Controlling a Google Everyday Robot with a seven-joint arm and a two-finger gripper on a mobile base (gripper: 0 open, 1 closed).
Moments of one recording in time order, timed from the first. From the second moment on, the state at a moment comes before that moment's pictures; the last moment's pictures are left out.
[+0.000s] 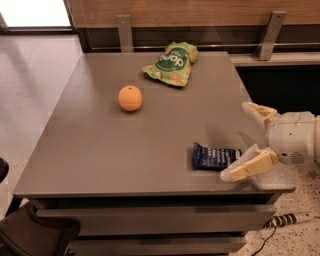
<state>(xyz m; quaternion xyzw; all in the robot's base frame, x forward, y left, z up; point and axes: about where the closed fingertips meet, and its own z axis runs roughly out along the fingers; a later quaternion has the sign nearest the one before) 0.448 -0.162 0.868 -0.49 0.70 0.21 0.47</state>
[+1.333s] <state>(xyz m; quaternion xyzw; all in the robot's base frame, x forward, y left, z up) 0.454 -0.132 0.841 -0.48 0.72 0.21 0.46</state>
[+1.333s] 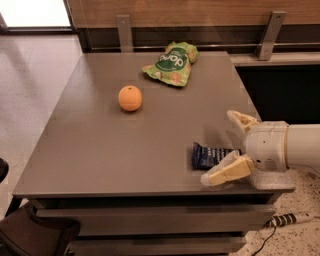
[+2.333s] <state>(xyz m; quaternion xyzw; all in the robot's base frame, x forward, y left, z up) 0.460 -0.142 0.806 -0.47 0.74 0.18 0.44</state>
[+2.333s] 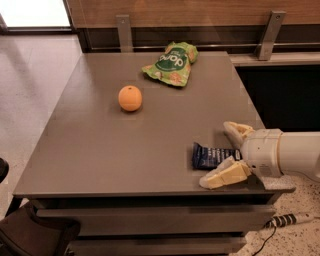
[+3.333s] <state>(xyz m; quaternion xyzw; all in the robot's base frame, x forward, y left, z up) 0.460 -0.142 0.809 -0.47 0.74 0.19 0.44</state>
